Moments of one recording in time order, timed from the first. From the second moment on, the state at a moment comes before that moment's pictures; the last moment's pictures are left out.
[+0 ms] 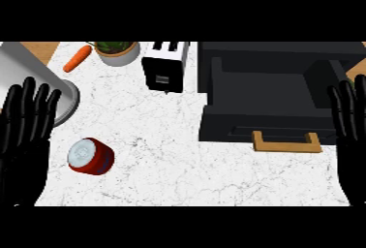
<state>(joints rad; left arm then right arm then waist) 0.01 0.09 -0.02 -2.10 0.04 0.03 0.00 -0.01 -0.07 -0.01 -2.10 0.00 0.01 -0.06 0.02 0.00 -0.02</state>
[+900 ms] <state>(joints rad) 0.15 0.67 0.07 -1.92 0.68 -0.91 -0.07 0.11 -0.09 -0.04 -2.07 0.01 -0.02 0.17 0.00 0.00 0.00</state>
